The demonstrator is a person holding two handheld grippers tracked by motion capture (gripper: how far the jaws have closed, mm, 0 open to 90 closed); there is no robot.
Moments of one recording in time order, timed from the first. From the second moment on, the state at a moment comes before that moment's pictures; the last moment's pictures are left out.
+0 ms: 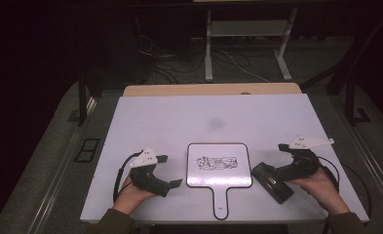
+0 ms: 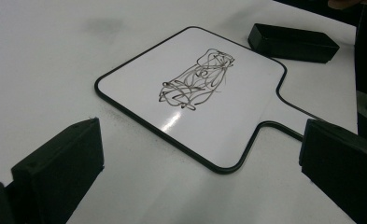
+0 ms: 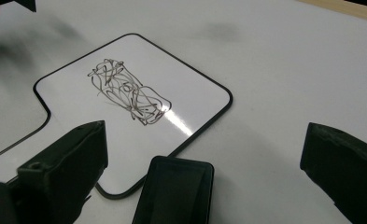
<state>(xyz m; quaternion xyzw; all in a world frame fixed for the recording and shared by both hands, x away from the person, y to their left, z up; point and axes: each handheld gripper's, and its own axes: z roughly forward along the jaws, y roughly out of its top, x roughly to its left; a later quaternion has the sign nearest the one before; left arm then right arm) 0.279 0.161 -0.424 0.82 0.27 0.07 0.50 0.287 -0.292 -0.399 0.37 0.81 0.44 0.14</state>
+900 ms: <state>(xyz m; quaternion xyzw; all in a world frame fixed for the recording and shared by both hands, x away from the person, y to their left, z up) 0.278 0.159 -0.426 0.82 0.26 0.07 0.50 0.287 -0.275 -0.404 0.37 0.84 0.38 0.12</state>
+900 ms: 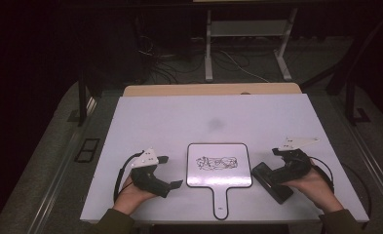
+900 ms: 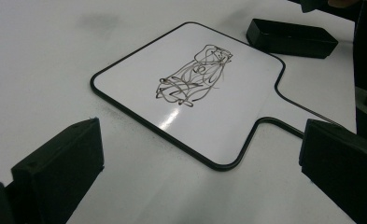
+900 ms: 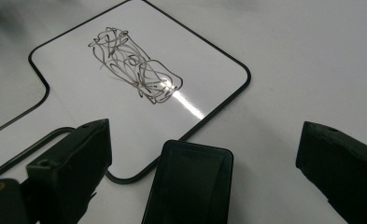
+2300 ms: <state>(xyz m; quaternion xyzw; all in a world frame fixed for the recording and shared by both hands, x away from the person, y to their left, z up) 0.279 0.161 -0.426 0.83 0.26 0.07 0.49 0.267 -0.279 -0.427 0.38 0.87 0.30 0.10</state>
